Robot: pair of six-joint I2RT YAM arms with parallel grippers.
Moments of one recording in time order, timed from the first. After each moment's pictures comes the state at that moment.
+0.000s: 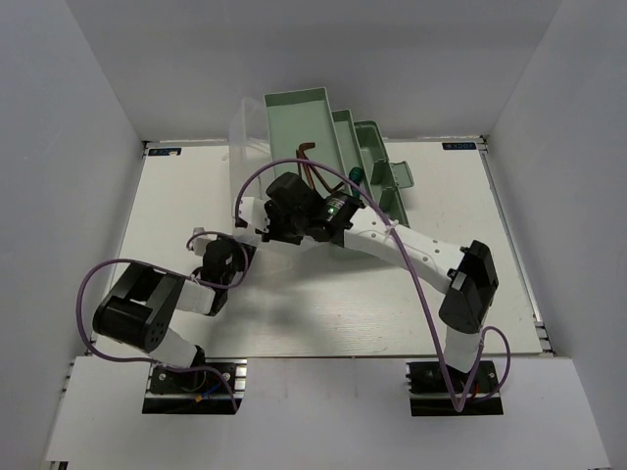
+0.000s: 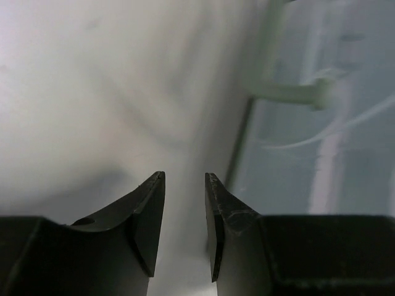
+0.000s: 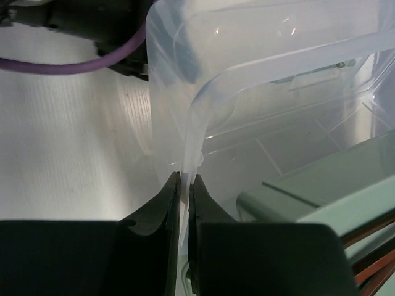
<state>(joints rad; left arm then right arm) -0.34 1.52 0.25 0.83 -0.18 -1.35 1.05 1.82 1.75 -0.68 -0.04 -0.61</state>
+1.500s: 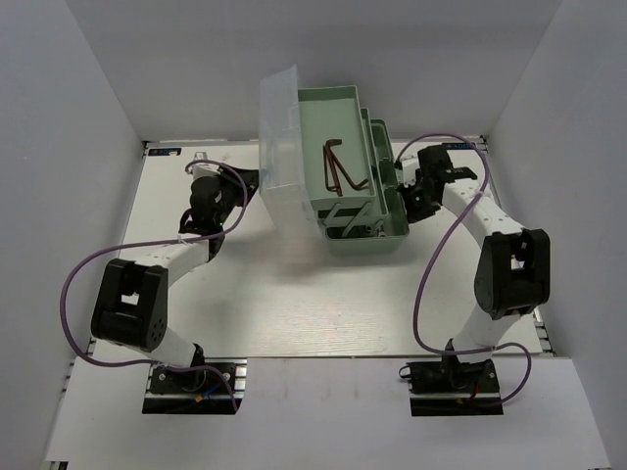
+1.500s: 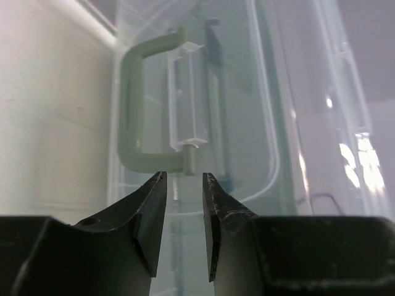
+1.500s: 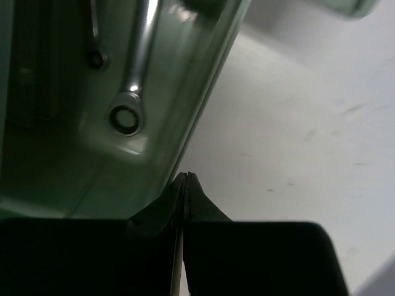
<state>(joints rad) -0.23 1.51 0.78 0.62 0.12 -1.12 0.22 1.72 1.37 -0.73 -0.09 -0.27</state>
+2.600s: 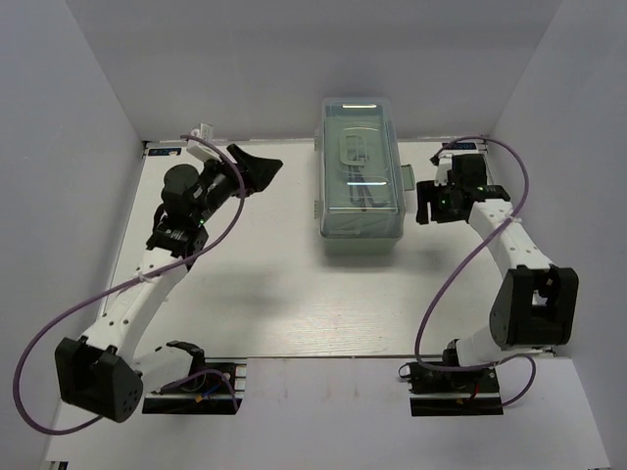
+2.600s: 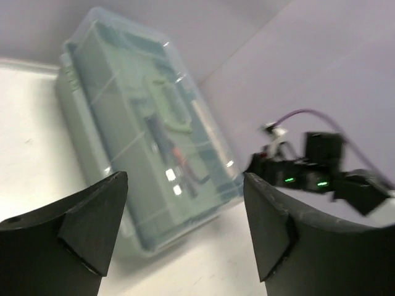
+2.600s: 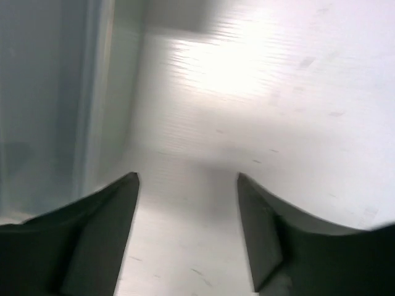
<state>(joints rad) -0.32 1.19 1.01 0.26 0.29 -0.77 0.07 1.54 1.20 -0.61 -0.19 -0.08</state>
